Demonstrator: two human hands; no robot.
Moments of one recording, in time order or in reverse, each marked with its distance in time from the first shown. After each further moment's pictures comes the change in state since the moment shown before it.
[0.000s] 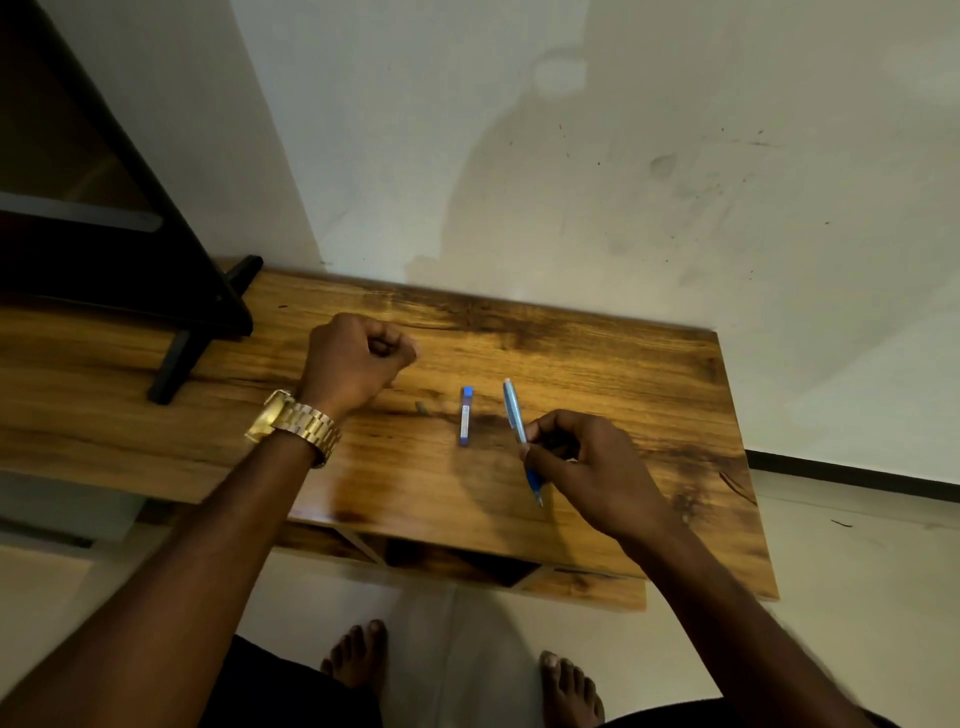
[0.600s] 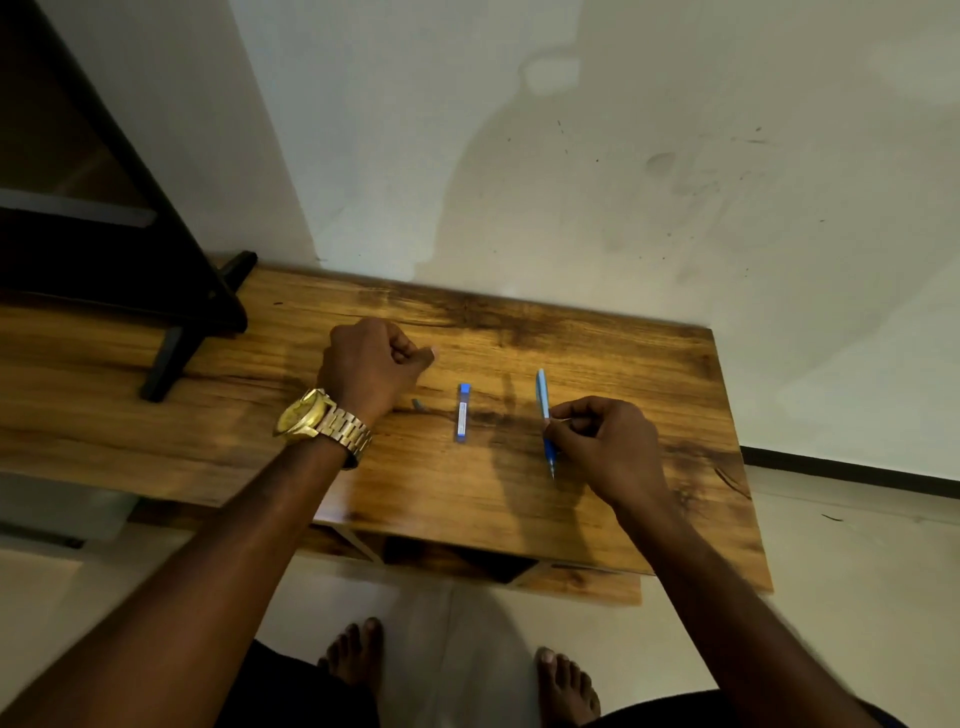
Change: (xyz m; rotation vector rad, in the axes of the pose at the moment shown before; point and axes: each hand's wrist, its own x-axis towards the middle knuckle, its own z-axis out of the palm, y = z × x) left_hand -0.006 0.013 0.024 0.323 0.105 -0.021; right_hand 0.023 0.023 -0.002 0.030 0.267 0.156
